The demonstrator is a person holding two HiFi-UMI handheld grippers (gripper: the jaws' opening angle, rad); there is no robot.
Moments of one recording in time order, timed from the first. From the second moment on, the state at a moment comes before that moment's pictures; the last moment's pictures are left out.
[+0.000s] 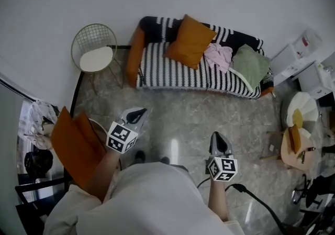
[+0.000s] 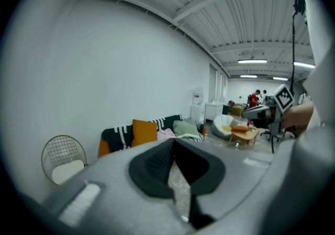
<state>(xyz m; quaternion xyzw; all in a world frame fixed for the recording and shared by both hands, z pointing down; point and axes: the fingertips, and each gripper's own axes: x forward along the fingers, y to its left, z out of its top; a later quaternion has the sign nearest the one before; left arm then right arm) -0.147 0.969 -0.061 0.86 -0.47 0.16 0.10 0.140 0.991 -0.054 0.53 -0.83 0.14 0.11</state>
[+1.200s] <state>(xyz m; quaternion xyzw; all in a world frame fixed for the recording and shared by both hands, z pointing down) -0.102 0.904 -0.028 0.86 -0.47 0.16 0.14 0.168 0.907 -0.038 0.50 -0.84 0.16 0.09</state>
